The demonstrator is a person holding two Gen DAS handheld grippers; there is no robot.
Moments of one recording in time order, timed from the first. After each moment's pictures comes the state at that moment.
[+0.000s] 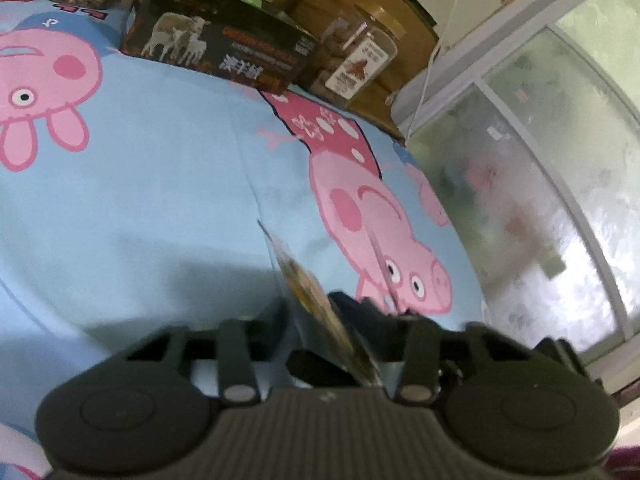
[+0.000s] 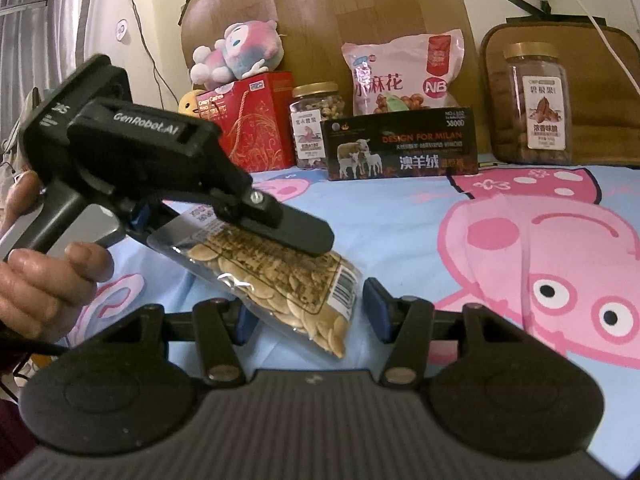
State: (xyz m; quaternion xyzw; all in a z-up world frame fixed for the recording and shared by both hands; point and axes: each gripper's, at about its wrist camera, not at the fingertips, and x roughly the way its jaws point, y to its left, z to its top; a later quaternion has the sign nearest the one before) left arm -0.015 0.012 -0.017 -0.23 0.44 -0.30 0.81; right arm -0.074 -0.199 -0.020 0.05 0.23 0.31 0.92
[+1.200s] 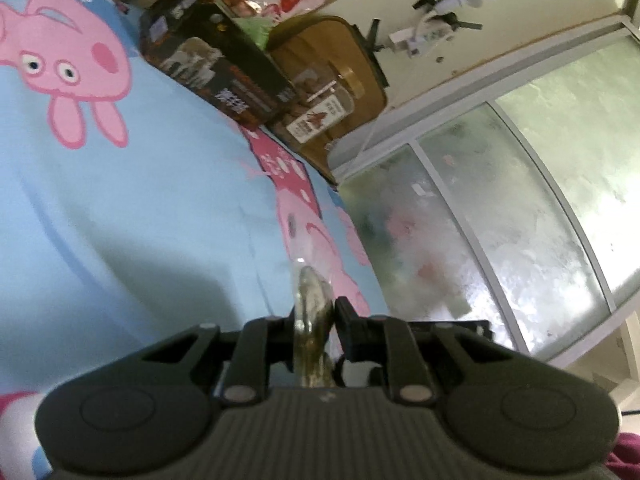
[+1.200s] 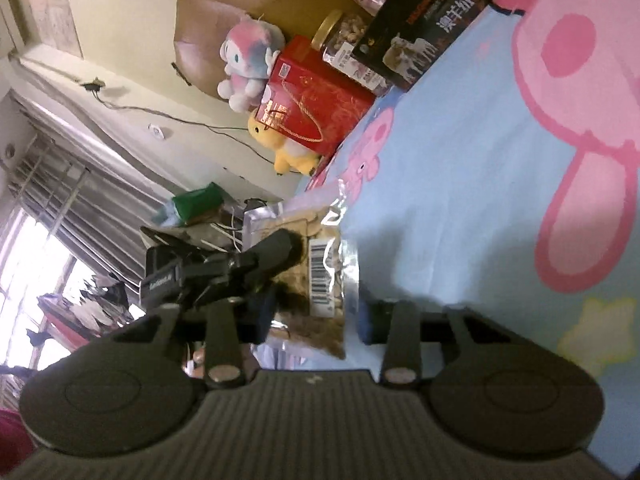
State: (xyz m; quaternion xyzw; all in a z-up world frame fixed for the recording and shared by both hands) left arm -0.030 0.089 -0.031 -0.37 0.37 -0.38 0.76; right arm -0.034 -0.229 -0.023 0.39 0.39 0.45 0.70
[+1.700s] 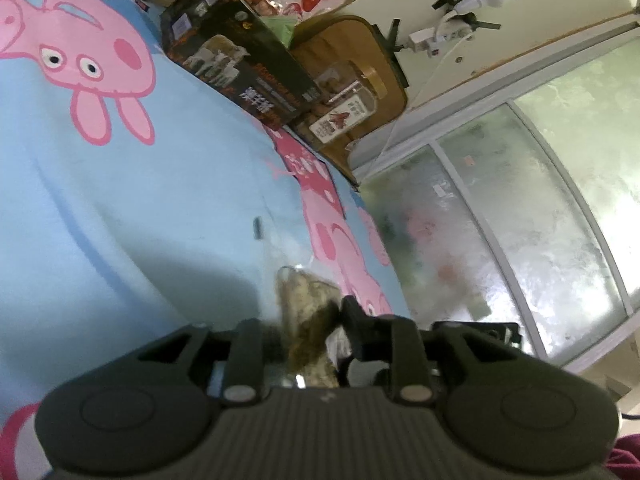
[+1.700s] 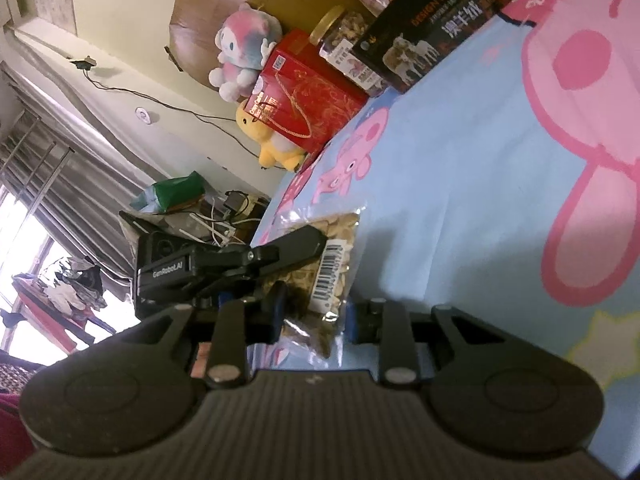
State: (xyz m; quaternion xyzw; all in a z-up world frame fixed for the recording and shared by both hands) left arm -0.026 0.092 -0.039 -0.35 0.38 -0.35 0.78; right arm -0.033 -0.219 -0.022 0.35 0.39 0.44 0.73
